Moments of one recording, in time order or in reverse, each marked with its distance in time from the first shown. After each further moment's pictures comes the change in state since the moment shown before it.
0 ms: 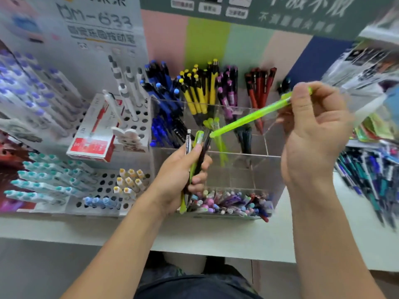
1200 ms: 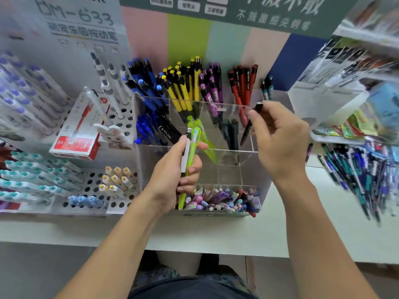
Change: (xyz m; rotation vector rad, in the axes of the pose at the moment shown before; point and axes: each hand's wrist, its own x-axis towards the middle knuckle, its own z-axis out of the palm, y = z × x) left_hand 0.001 -0.013 0.011 0.043 -0.033 0.036; right_hand 0.002 0.022 -0.031 -0.807 -0.241 -0.313
